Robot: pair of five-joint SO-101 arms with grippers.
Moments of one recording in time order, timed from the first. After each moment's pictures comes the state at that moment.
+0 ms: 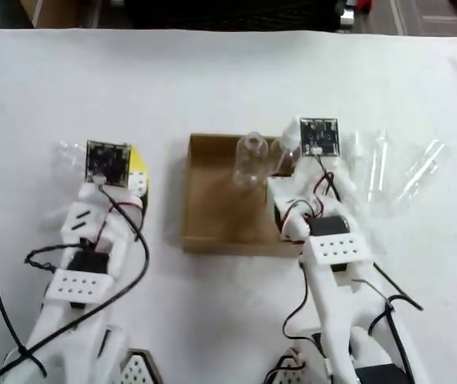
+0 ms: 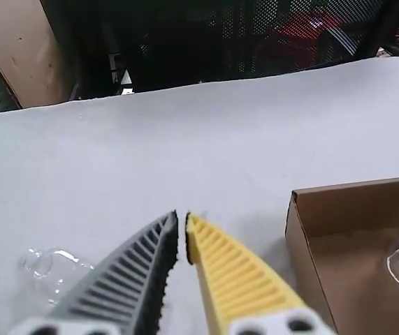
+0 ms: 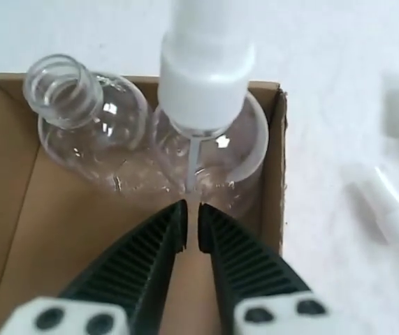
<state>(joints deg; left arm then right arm) -1.2 -47.5 79.6 -2.9 -2.2 -11.1 -31.0 59.1 24.6 -3.6</state>
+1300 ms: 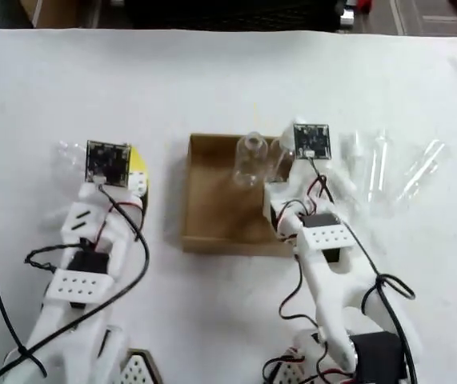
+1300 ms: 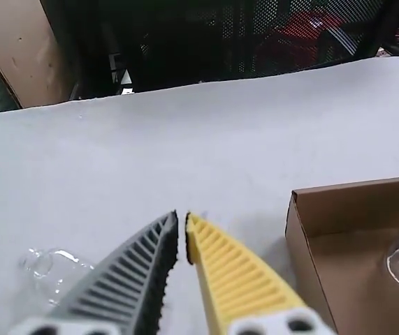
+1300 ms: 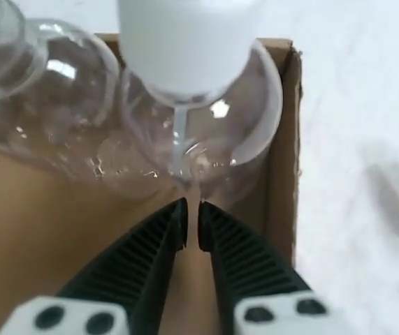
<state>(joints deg) -1.2 -47.5 79.6 -2.9 -2.3 -11.1 -19.6 59.4 16.7 -3.7</state>
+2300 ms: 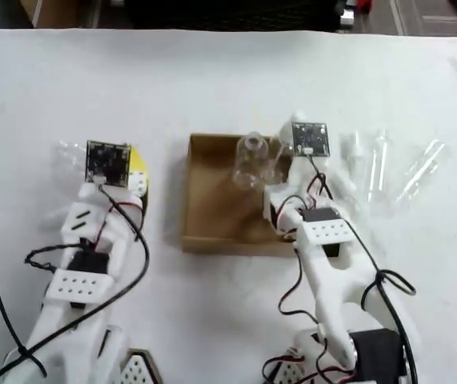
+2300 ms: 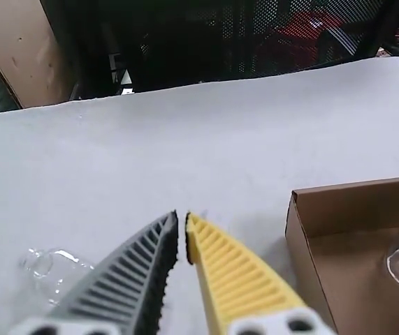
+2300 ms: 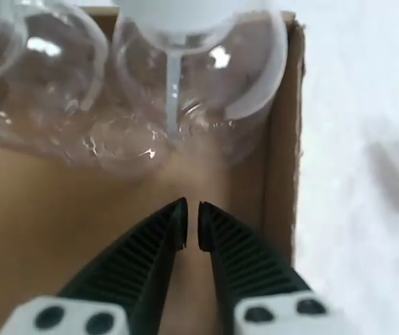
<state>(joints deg) -1.2 -47.5 79.6 -2.9 -2.3 -11.1 -18.9 56.8 23.6 -3.8</state>
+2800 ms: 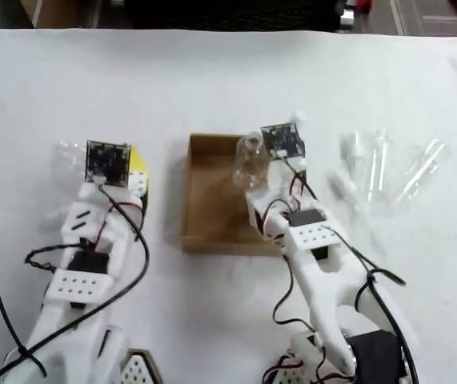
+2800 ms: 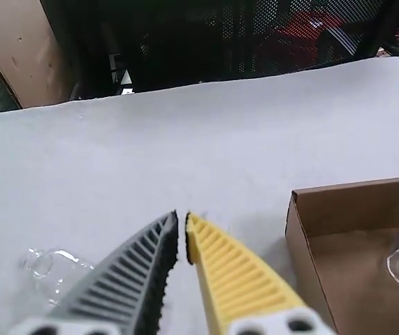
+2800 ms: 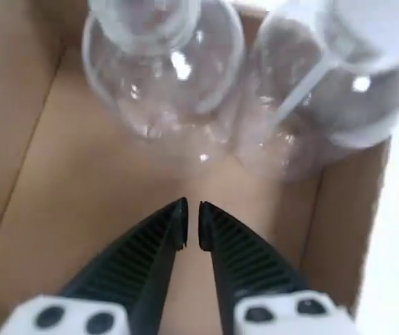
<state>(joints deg) -1.2 -47.5 79.6 -2.9 -2.3 -17.1 -19.6 56.8 22.2 1.7</state>
